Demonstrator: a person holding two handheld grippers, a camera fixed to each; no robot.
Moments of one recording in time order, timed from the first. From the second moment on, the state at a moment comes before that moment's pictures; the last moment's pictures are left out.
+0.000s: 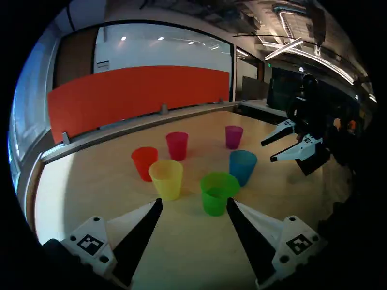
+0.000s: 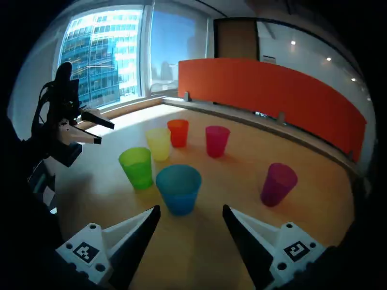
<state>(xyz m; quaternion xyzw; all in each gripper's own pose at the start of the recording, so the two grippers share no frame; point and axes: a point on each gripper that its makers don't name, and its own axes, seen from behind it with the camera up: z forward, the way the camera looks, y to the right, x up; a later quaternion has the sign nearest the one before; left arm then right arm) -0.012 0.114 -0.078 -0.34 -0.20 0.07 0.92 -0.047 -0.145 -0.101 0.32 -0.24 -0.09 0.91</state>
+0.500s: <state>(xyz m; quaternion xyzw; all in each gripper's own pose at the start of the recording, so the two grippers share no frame) 0.016 0.083 -0.069 -0.27 -0.14 0.06 0.95 -0.001 -0.119 -0.091 0.24 -0.16 -0.06 0.95</state>
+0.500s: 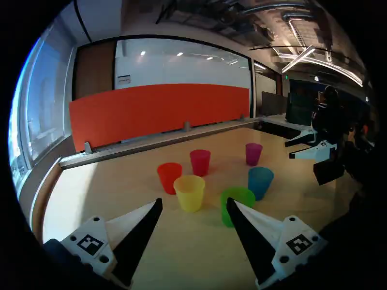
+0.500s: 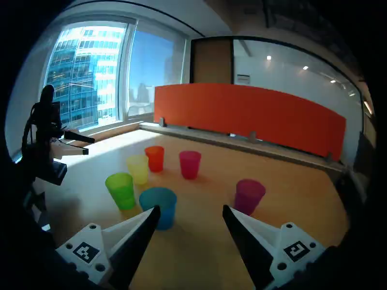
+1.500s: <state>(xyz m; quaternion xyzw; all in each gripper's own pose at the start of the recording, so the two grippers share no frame) 0.060 0.006 -0.045 -0.06 -0.02 0.03 1.00 0.085 -0.063 -0.060 0.07 0.00 -0.01 1.00</state>
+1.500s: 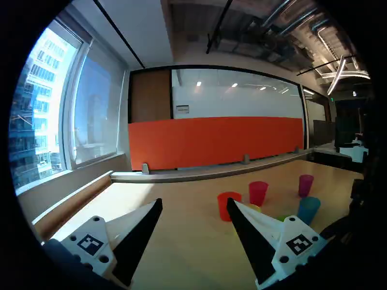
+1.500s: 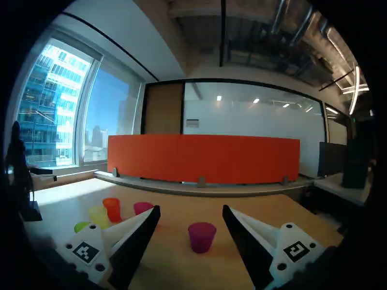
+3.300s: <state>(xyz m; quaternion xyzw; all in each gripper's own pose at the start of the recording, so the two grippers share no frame) 0.019 -0.008 -0.008 0.01 0.03 0.00 1.00 0.089 -0.053 -0.061 0.02 -0.02 -0.03 1.00</state>
